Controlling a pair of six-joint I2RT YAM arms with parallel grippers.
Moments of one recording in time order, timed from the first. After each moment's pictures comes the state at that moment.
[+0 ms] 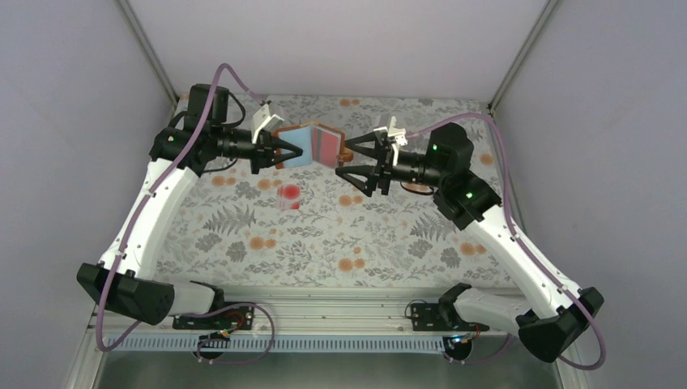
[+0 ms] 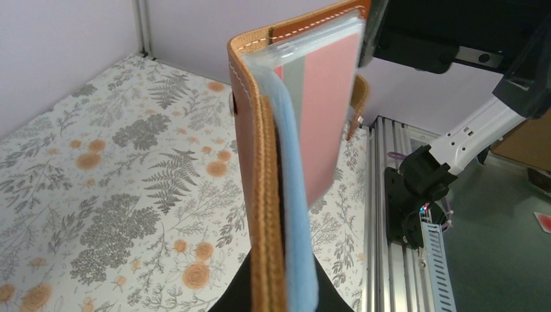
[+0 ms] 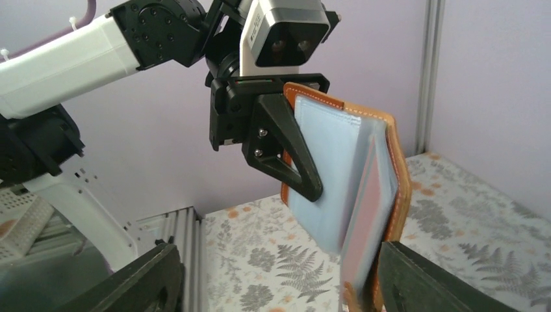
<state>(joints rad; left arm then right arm) -0.28 1.33 1.52 -0.89 1.02 0.39 0.61 1.10 1.18 -0.17 -0.74 0.08</state>
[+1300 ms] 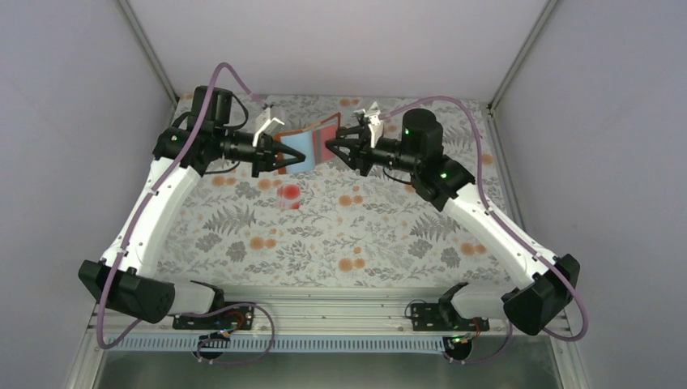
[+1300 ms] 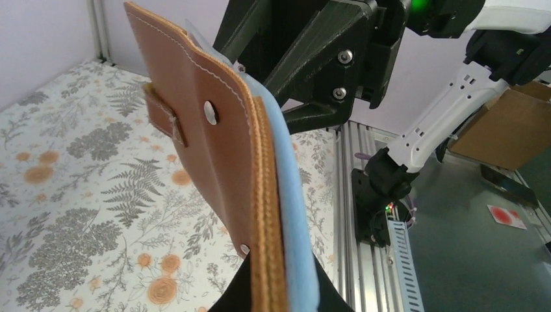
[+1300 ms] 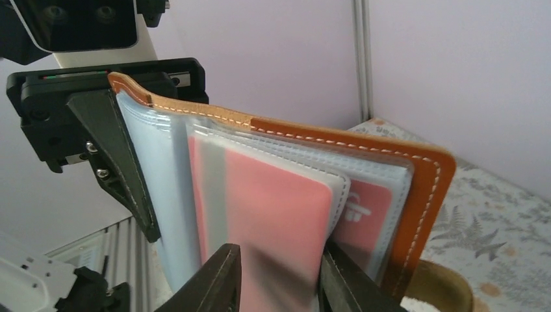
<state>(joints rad) -0.28 1.33 1.51 -0.91 1.11 0.41 0.63 1.28 1.26 -0.15 -0.55 0.13</state>
